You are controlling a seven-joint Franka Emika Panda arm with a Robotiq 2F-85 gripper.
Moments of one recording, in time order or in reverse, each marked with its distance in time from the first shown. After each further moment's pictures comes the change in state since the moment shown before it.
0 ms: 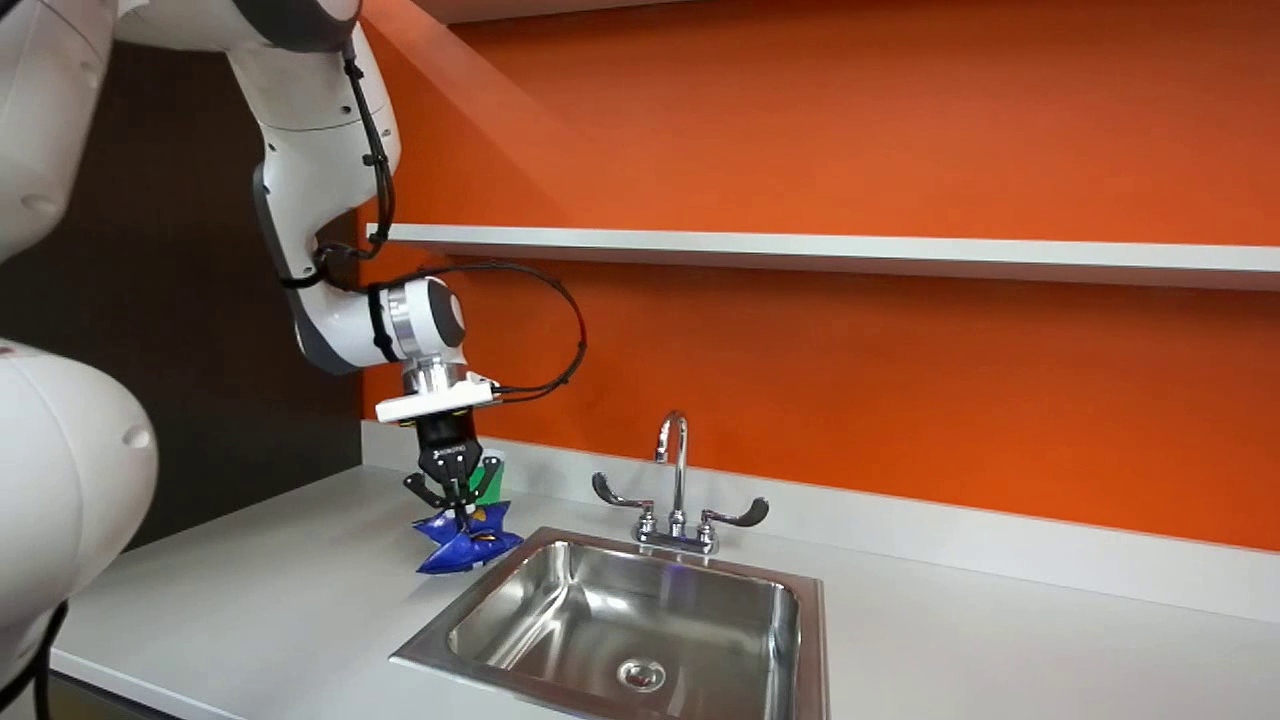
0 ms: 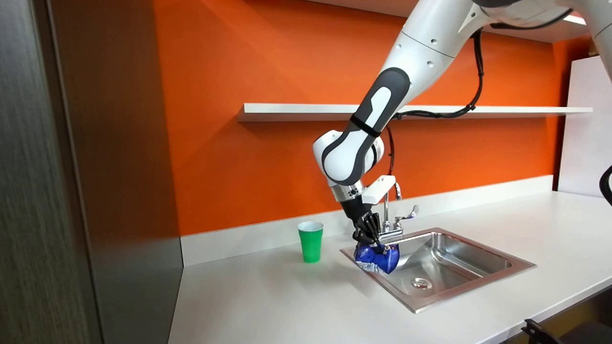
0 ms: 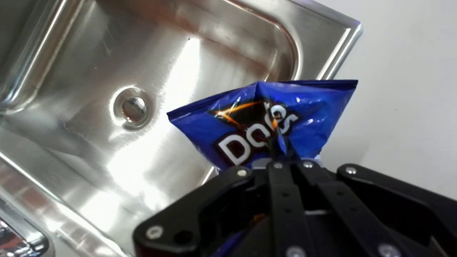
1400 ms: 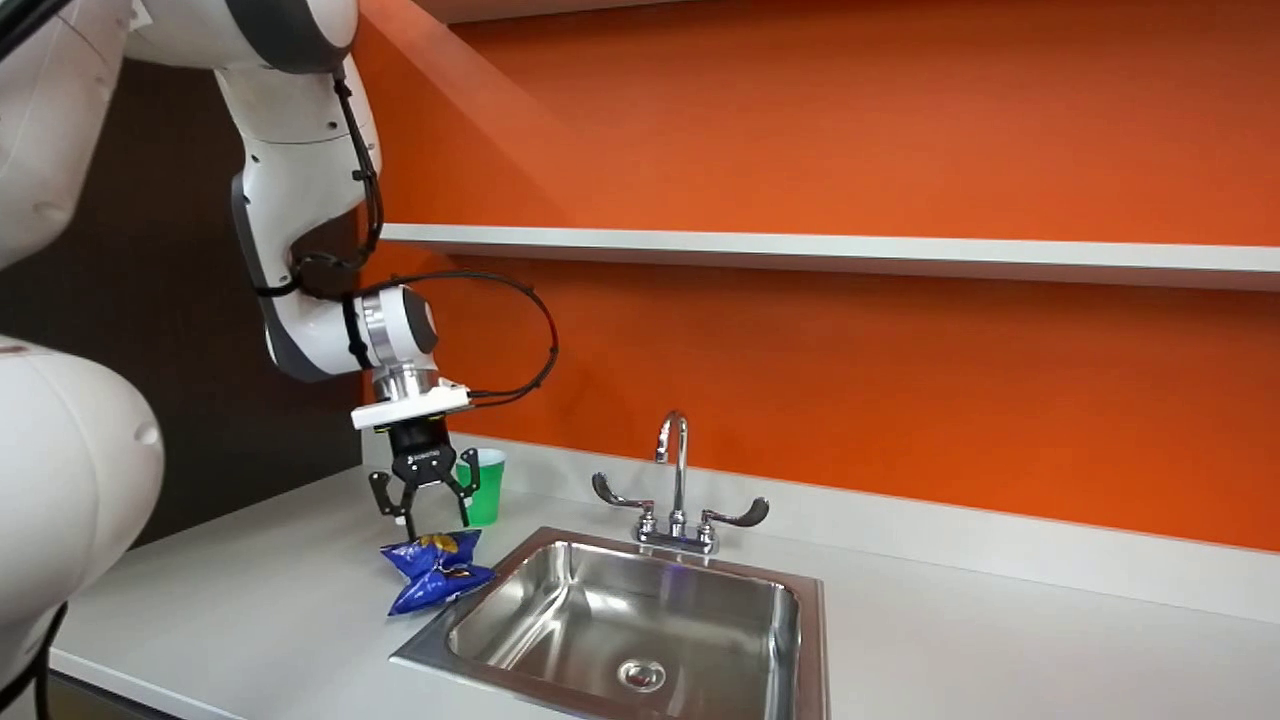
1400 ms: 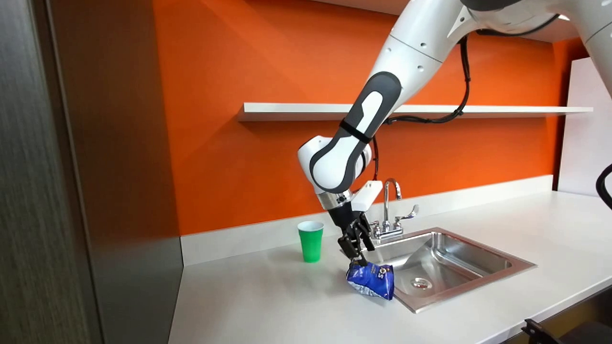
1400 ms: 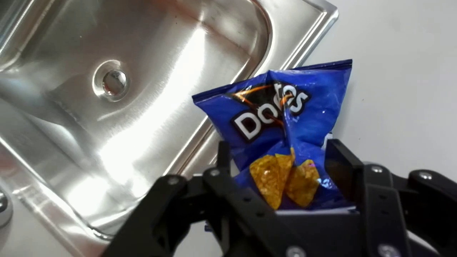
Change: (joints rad) arm 0.040 0.036 0.040 0.021 -0.031 0.000 0.000
